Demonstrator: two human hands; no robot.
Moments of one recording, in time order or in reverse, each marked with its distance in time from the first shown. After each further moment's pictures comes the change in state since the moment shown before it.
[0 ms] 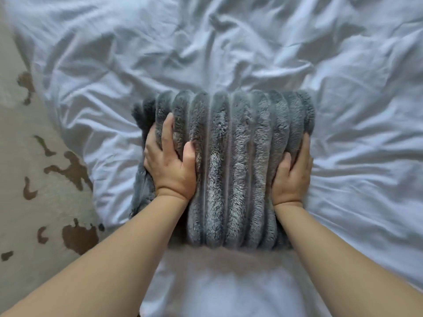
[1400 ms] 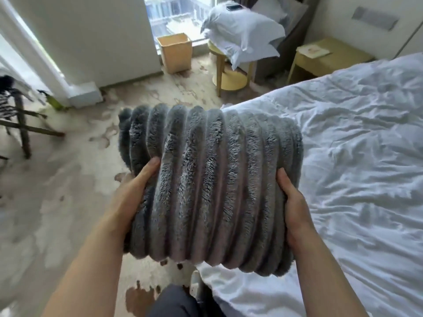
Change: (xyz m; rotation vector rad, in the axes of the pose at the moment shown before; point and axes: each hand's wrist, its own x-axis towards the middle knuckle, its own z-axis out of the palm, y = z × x) left_hand 0.009 0.056 -0.448 -0.655 -0.354 -0.238; right_hand -0.167 -0.309 -0.159 0.909 -0.410 0.408
